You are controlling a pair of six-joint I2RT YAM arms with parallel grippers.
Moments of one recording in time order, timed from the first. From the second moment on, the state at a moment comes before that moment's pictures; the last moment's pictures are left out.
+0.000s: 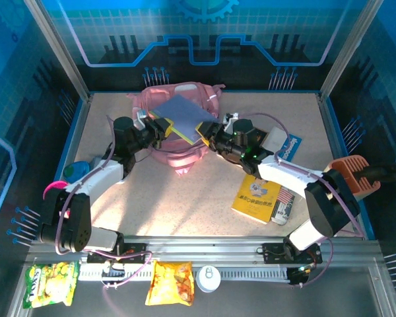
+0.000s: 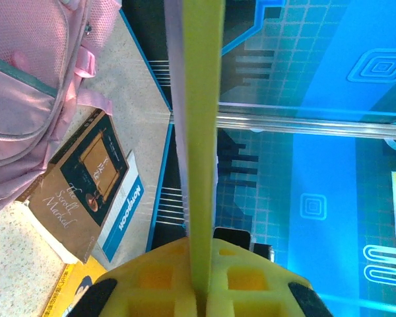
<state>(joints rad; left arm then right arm) -0.16 1.39 0.79 0.44 0.58 -1.48 0.58 1.56 0.94 0.41 -0.33 1.31</state>
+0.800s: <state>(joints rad) -0.18 1.68 1.11 -0.36 0.42 -0.68 0.43 1.59 1.12 0.08 -0.23 0.88</state>
